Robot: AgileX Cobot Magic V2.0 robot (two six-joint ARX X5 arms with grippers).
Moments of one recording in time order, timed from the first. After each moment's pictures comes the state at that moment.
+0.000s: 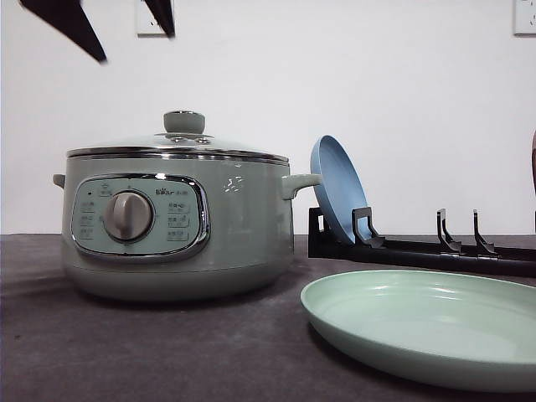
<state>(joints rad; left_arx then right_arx) -0.38 1.55 1.70 -1.04 0.11 0.01 0.45 0.68 1.13 -0.92 -0.18 0.18</state>
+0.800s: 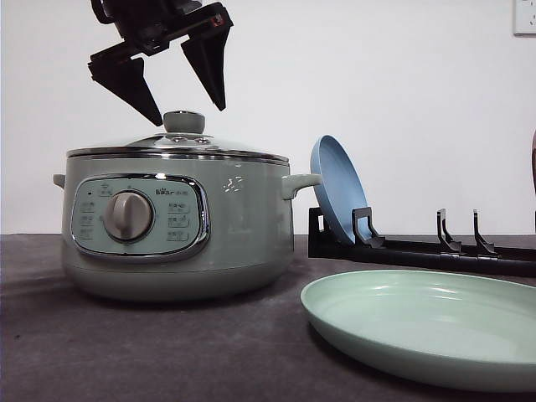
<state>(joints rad) -0.44 1.72 1.70 -0.90 0.10 0.04 0.45 0.68 1.13 -0.92 -0.18 0.16</state>
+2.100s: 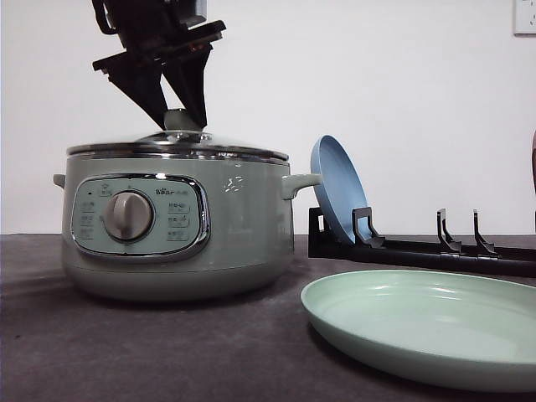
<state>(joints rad) -0.44 1.77 1.75 -0.94 0.06 0.06 0.45 0.68 1.13 -0.93 -0.18 0.16</state>
